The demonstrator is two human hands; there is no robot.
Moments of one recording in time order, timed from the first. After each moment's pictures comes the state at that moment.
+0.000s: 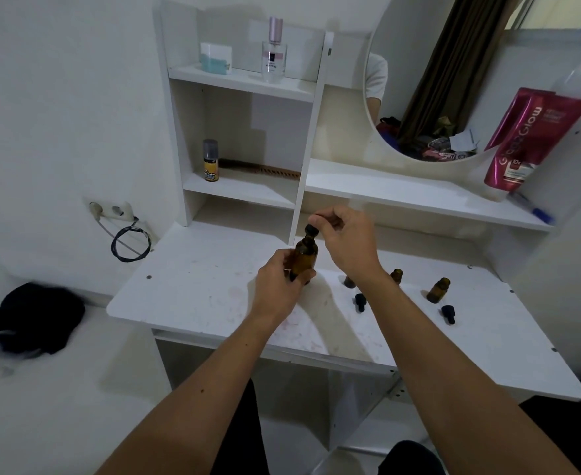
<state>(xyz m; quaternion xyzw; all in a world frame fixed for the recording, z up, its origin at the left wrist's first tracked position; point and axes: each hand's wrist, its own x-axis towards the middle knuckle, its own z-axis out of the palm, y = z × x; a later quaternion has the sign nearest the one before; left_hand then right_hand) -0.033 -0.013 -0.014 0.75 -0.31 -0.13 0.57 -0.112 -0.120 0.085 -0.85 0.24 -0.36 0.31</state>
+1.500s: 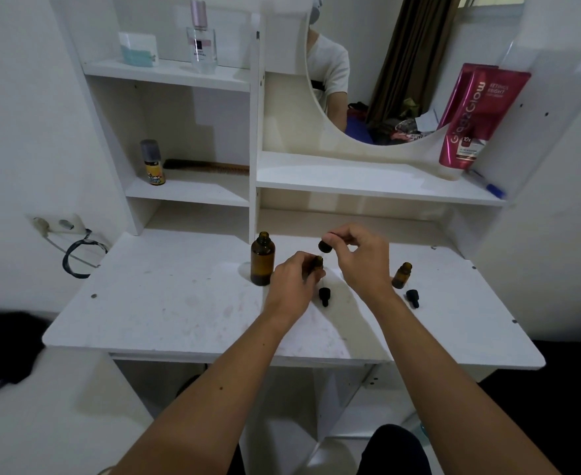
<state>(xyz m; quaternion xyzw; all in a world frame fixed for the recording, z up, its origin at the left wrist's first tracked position) -0.082 -0.086 -0.025 0.73 -0.43 -0.13 0.52 -0.192 -0.167 0.048 -0.81 0.28 -0.43 0.29</state>
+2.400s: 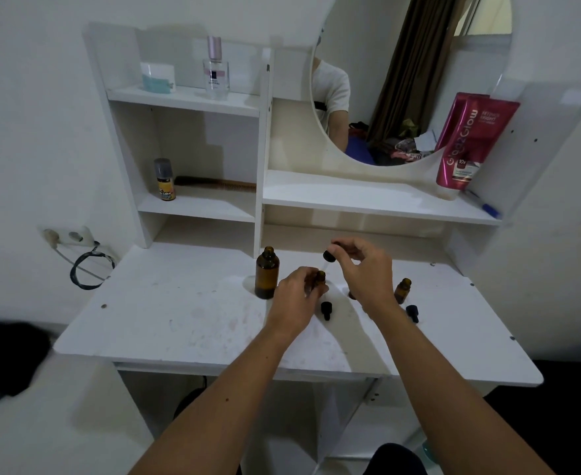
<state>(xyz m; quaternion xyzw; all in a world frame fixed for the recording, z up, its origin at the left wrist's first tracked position) -0.083 -0.084 -0.018 0.73 -0.42 -0.13 0.51 -0.196 -0.166 0.062 -0.80 0.30 -0.42 0.31</state>
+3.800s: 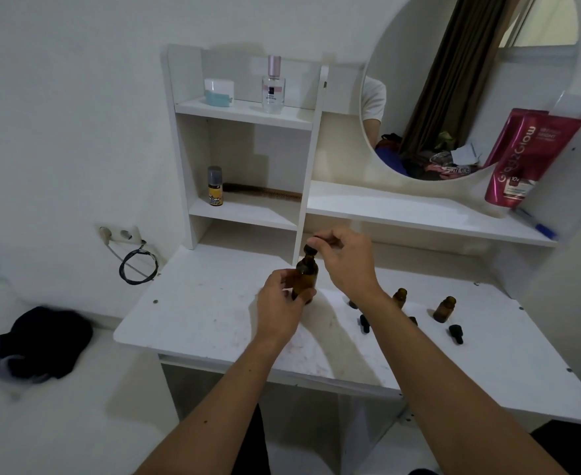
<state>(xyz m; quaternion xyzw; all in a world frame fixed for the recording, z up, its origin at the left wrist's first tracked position) -0.032 -0.015 -0.016 0.72 -0.27 -0.12 0.63 -0.106 -0.121 0.080 -0.83 0.22 -0.38 0.34</state>
